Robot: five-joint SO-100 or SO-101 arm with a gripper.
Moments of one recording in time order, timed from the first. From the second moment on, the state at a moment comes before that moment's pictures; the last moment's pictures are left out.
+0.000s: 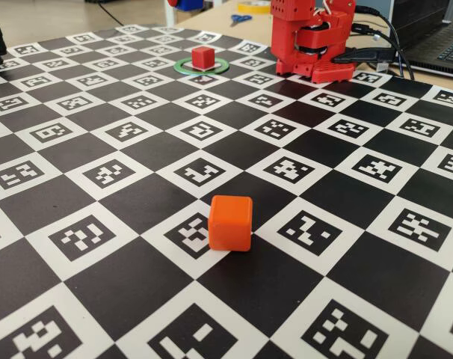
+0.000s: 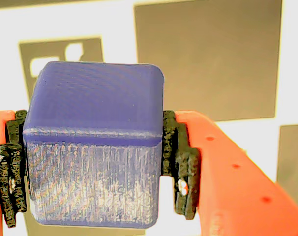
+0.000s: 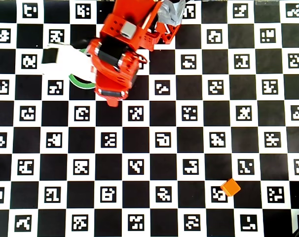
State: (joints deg) arm 34.6 108.4 98.7 95.6 -29.8
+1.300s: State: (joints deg) arm 60.6 113.5 123.3 73.7 -64.2
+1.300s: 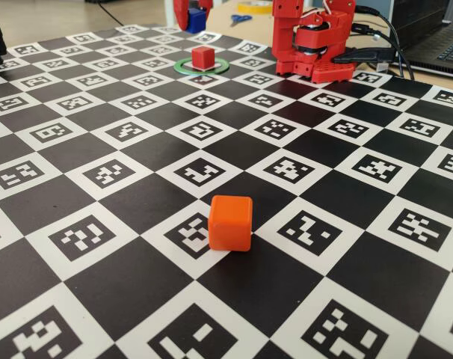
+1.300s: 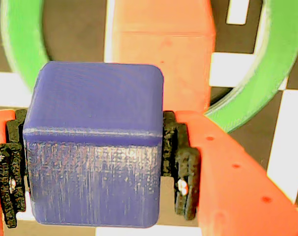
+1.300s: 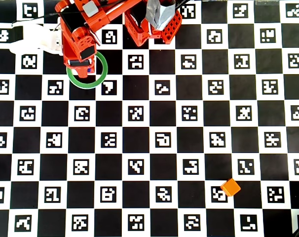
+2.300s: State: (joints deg) arm 63.0 113.5 130.1 70.3 -66.4
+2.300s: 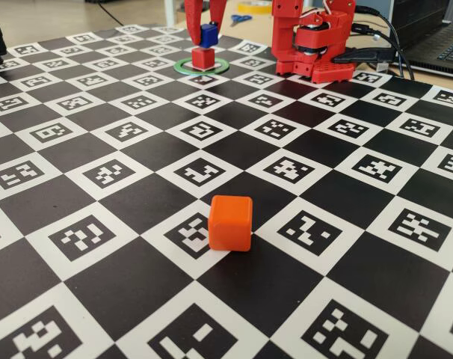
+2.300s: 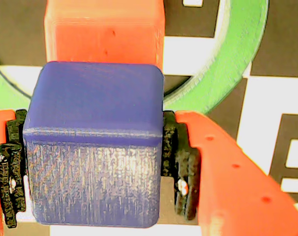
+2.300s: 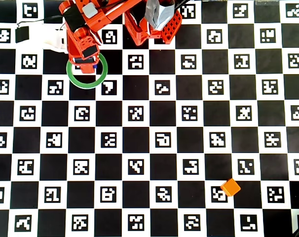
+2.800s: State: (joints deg) arm 64.4 113.5 131.6 68.0 -67.7
